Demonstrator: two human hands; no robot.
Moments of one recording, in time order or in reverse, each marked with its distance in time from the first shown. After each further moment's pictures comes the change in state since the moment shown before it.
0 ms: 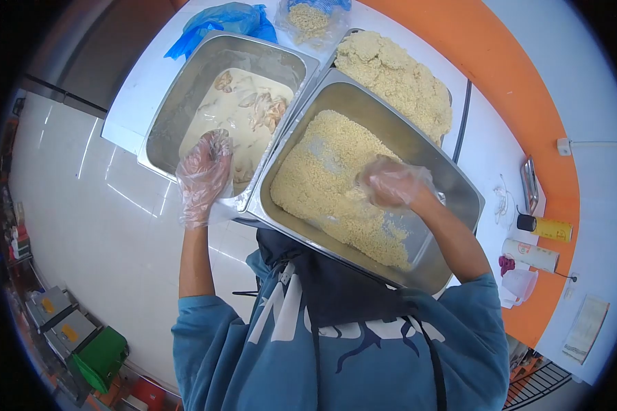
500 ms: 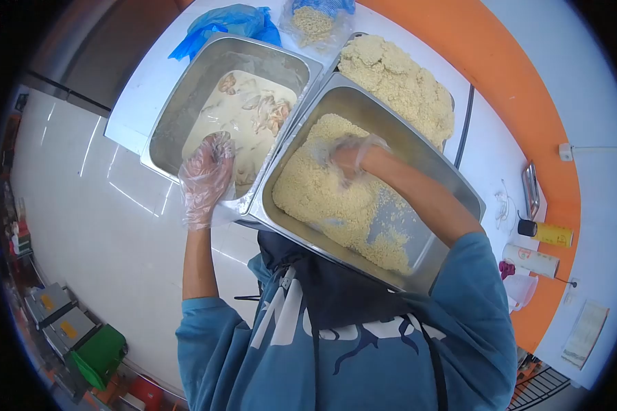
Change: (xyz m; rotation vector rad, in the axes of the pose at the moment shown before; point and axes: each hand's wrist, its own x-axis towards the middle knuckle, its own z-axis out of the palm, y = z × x) left_hand -0.001 0.001 0.000 -0.002 0.008 -0.017; right_hand 0.093 -0.014 -0.065 -0.077 -0.312 -0.096
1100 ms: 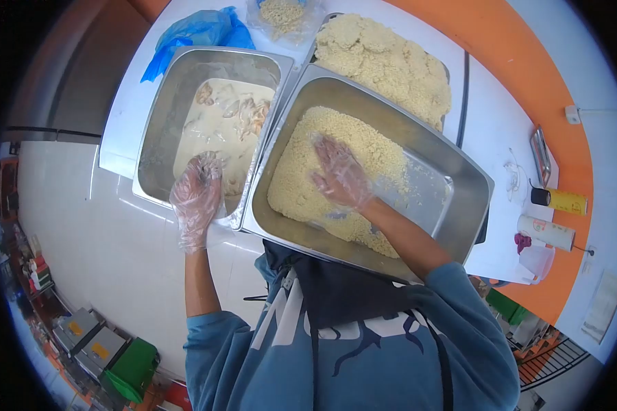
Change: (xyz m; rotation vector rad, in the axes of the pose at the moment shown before) left_hand -0.001 0.009 -0.006 0.057 -0.210 -0.082; right_hand 0.011 -0.061 0.090 0.372 0.904 0.359
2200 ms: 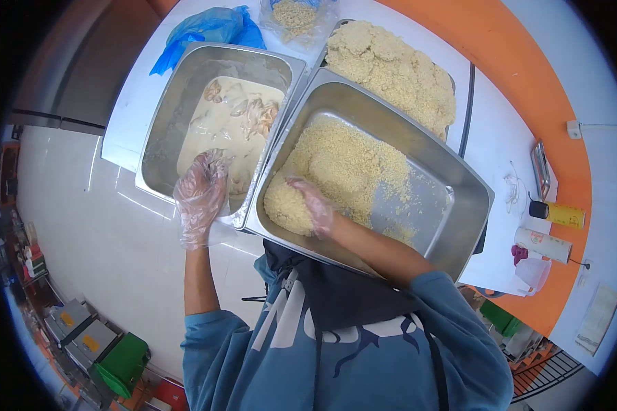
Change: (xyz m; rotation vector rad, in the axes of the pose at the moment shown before) left_hand 0.004 0.007 -0.003 -0.055 0.085 0.076; right_hand 0.001 -0.074 0.045 1.811 -0.189 0.584
